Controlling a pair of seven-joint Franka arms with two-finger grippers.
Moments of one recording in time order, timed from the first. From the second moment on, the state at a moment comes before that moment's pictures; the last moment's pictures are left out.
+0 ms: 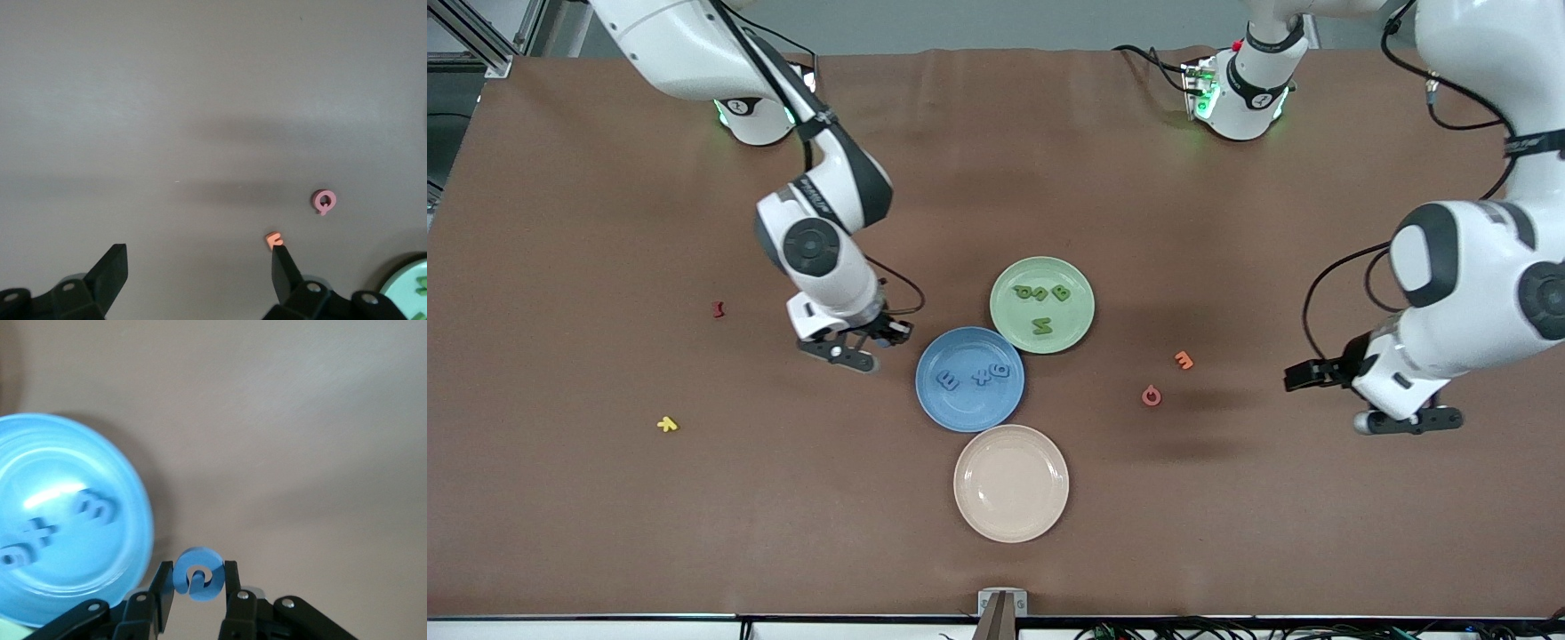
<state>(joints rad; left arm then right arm) -0.16 0.37 0.14 -1.64 -0.18 2.01 -0.01 0.35 0.51 0.23 -1.81 -0.10 2.31 0.99</state>
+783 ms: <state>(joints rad) -0.12 0.01 0.12 -1.63 -0.08 1.70 0.02 0.45 0.68 0.23 -1.58 -0.10 2.31 1.25</state>
